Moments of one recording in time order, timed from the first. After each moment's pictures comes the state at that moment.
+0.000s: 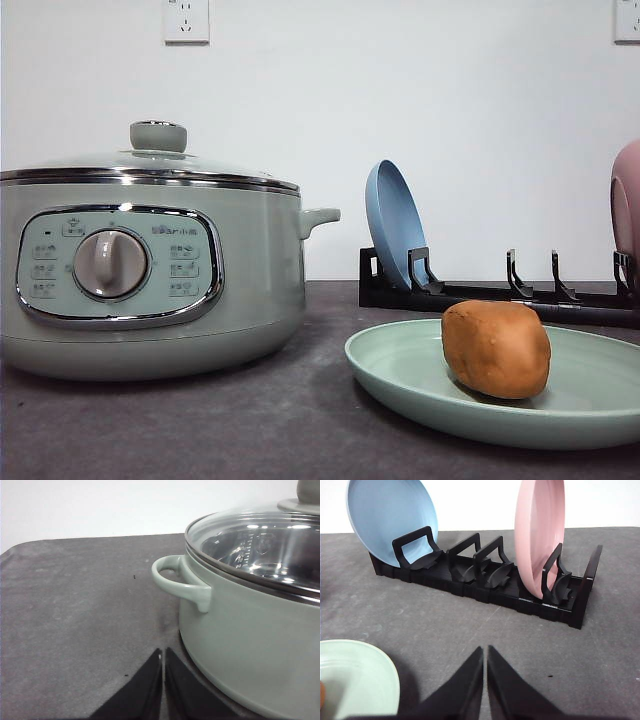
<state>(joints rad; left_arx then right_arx) 0.05 0.00 0.03 -0.18 0.12 0.06 -0.05 0.01 0.02 -0.16 -0.13 0.07</state>
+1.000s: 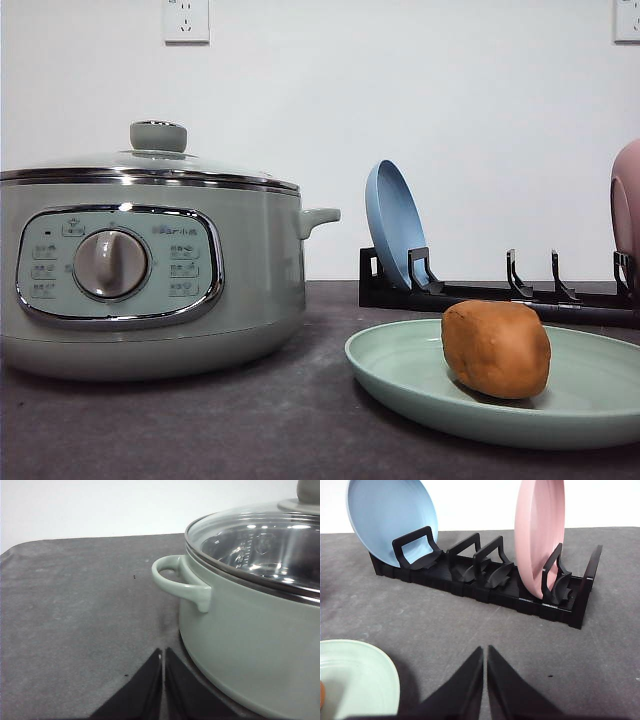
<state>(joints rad) 0.05 0.00 0.03 -0.18 0.12 0.06 -0.05 0.01 0.02 -0.16 -0.13 0.07</state>
